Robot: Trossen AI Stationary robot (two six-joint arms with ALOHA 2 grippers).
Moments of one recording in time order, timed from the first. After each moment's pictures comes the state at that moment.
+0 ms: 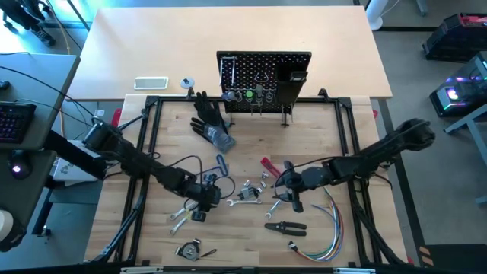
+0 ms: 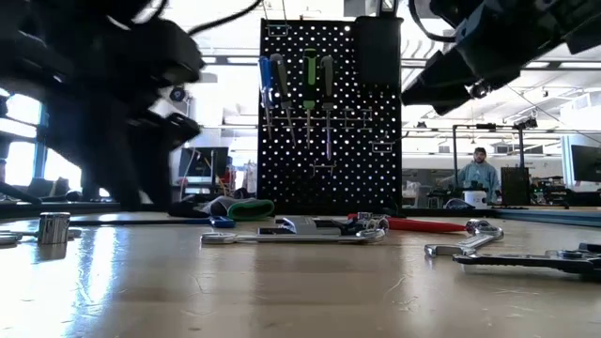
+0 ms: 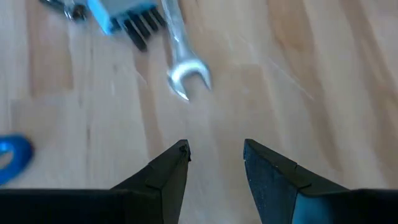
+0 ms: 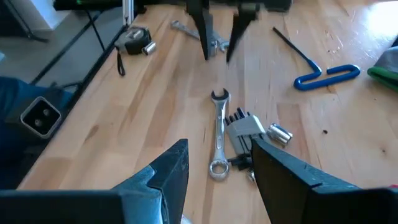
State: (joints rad) left arm -0.42 1.58 0.77 -0.22 -0.10 -0.18; right arm 0.35 1.32 0.56 0.26 0.13 0.20
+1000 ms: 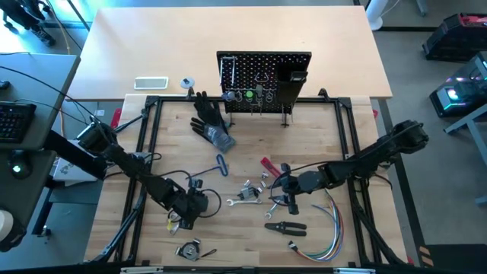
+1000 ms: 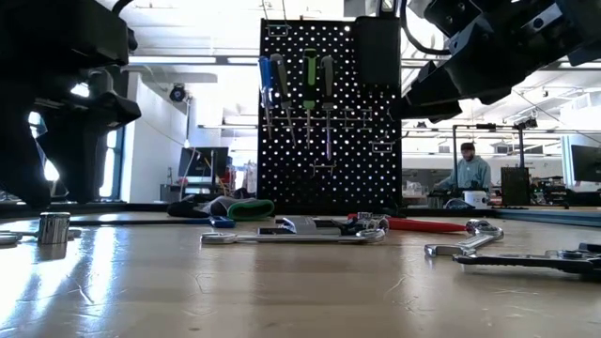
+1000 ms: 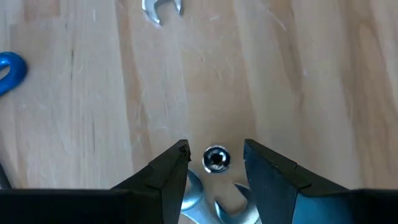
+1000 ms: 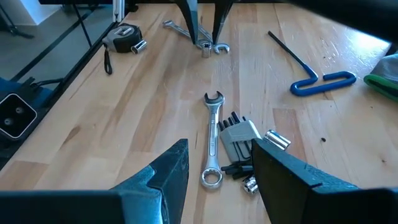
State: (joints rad) left arm -0.62 1.52 0.77 -0.42 -0.27 -0.38; right arm 0.37 1.42 0.56 0.38 0.19 0.16
